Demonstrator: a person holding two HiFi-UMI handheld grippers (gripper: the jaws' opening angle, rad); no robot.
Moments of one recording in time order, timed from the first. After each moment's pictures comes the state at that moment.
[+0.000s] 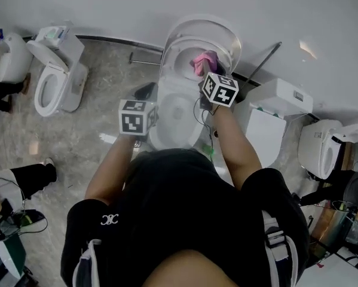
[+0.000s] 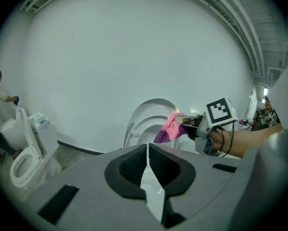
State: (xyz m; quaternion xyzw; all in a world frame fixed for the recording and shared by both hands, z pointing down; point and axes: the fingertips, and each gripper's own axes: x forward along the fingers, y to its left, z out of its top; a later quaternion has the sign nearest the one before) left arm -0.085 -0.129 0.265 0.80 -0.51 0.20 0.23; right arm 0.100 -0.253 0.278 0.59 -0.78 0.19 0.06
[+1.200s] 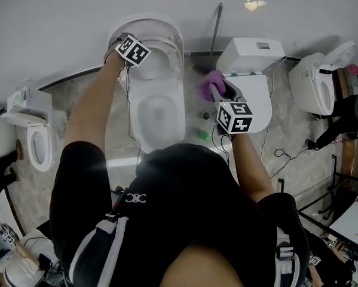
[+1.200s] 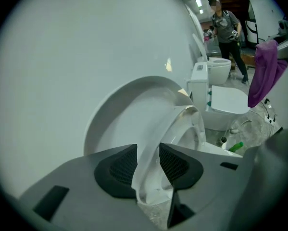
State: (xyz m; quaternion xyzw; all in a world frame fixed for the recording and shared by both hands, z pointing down) left arm 0.100 -0.362 0.314 0.80 -0.31 0.50 -0.12; right arm 0.290 -0.078 0.259 0.67 -0.71 0.20 0.10
